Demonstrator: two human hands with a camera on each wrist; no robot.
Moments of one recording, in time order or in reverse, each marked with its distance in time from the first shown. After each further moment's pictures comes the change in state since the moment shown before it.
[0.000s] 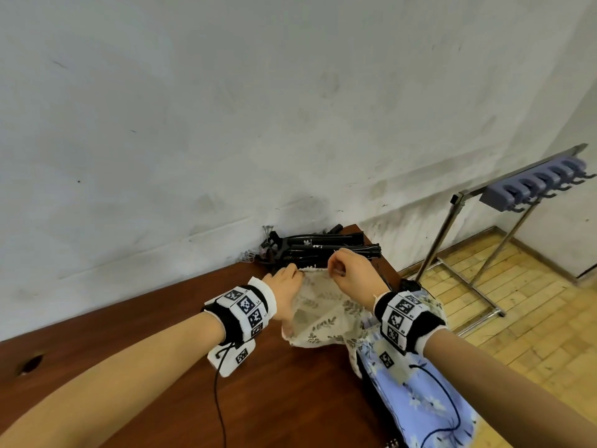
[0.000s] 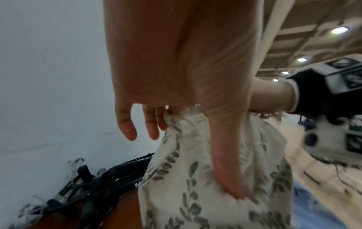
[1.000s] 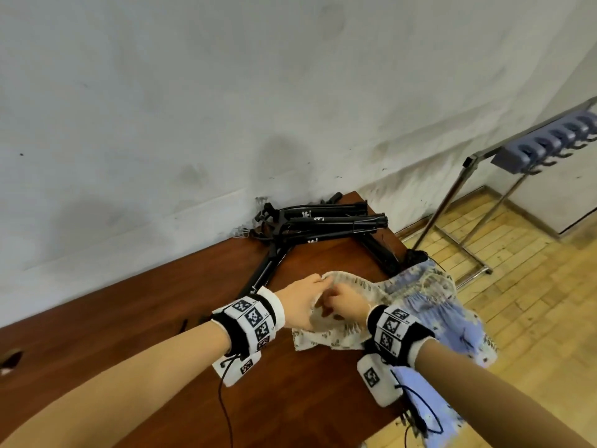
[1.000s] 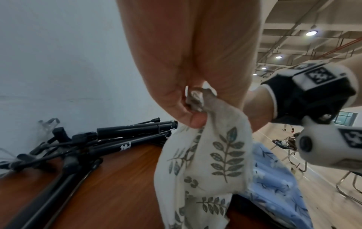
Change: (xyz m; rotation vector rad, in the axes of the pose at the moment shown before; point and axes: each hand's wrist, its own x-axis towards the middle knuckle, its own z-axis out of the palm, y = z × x) left_hand 0.029 -0.004 0.060 -0.441 -0.084 0.335; right_hand -0.010 0.024 0.105 0.387 -0.414 0.510
